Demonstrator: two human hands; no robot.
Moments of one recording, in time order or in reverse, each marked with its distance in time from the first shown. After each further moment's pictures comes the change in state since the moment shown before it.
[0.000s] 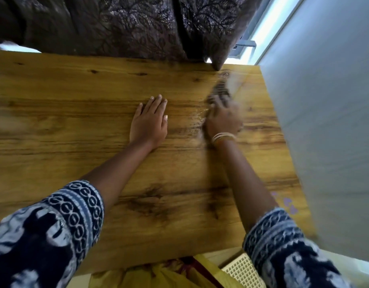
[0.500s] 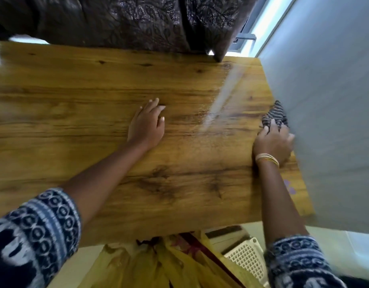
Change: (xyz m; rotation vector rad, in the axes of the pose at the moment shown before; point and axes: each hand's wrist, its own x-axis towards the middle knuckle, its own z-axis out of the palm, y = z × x) left_hand -0.052 -0.004 -0.022 -0.211 -0.021 -0.061; right_hand -0.070 0.118 -0.044 -0.187 0.075 0.407
